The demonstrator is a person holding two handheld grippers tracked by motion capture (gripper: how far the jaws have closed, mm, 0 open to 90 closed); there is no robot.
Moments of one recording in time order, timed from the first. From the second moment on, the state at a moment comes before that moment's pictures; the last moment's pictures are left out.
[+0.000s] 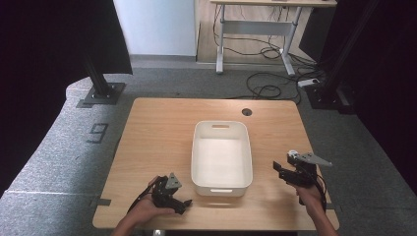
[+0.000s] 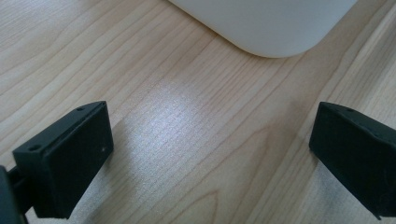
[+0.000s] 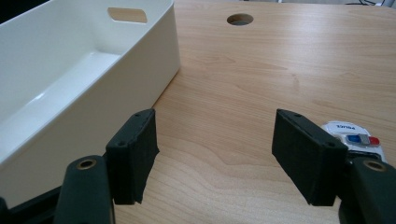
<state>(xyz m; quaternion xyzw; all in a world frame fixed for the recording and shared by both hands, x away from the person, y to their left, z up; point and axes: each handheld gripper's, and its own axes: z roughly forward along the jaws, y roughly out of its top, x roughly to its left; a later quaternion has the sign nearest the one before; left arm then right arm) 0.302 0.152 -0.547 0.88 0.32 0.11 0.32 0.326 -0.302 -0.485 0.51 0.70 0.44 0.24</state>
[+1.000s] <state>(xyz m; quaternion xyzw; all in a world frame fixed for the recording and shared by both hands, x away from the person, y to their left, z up) 0.302 0.152 -0.547 0.88 0.32 0.11 0.32 0.334 -0.319 -0.496 0.52 0.71 0.40 0.25</state>
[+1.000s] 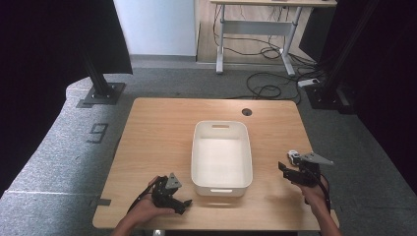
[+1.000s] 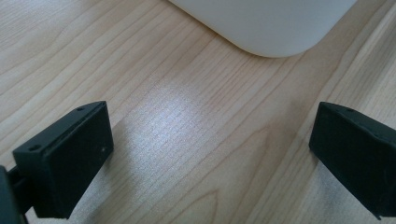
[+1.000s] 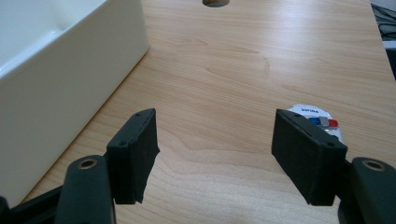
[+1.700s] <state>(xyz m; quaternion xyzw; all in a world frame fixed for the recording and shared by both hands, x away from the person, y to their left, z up) 0.302 0.152 -0.548 0.88 0.32 0.11 0.33 0.336 -0.336 -0.493 0.54 0.70 0.40 0.26</state>
